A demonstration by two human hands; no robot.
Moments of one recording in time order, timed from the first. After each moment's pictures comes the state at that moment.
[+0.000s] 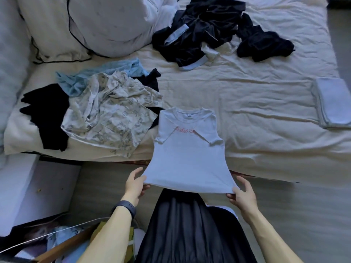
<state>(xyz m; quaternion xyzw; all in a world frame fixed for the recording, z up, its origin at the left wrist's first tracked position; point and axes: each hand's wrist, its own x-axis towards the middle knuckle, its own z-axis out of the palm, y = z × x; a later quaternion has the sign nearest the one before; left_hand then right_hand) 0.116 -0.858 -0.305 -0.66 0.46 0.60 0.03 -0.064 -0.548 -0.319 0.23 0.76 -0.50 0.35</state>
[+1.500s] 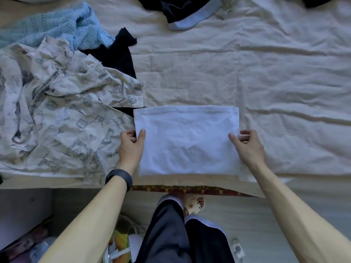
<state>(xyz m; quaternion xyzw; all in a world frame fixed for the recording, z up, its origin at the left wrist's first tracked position) -0.117 -1.016 -0.477 -0.58 0.67 0.46 0.05 -0.313 -0.729 -0.460 0.10 0.89 -0.30 0.32</state>
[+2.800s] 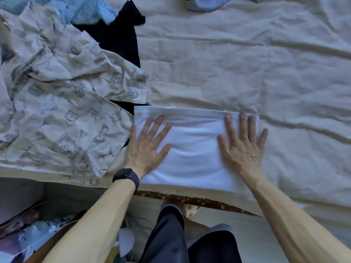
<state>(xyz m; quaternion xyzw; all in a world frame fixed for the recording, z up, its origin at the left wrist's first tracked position) -0.122 -1.001 -0.547 -0.20 0.96 0.07 0.17 -0.320 -0.758 -0.550 -0.29 0.93 0.06 0.19</state>
